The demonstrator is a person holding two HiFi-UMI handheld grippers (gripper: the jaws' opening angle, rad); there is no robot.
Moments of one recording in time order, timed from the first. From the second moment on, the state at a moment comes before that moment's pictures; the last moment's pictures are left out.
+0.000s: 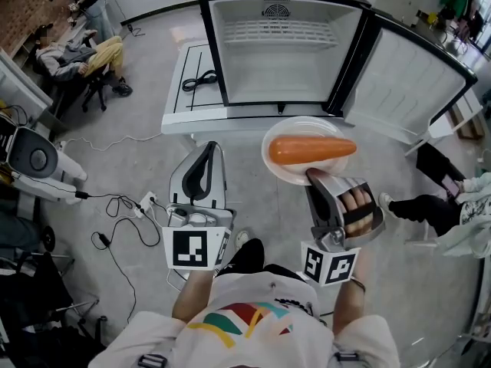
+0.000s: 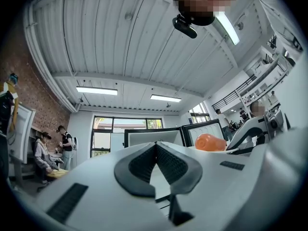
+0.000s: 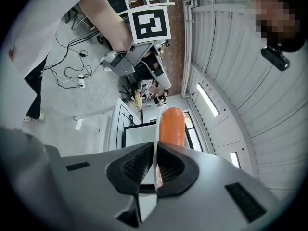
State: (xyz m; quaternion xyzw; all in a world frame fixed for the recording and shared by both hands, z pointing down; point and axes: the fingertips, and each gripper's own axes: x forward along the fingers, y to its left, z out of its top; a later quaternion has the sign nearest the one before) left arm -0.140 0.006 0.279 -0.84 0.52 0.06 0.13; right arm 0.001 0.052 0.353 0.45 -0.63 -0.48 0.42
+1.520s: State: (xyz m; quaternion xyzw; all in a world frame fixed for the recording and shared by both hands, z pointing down) left arm -0.076 -0.208 0.263 -0.85 0.50 0.09 0.14; right arm 0.052 -0.168 0.335 0.45 -0.62 -0.49 0.42
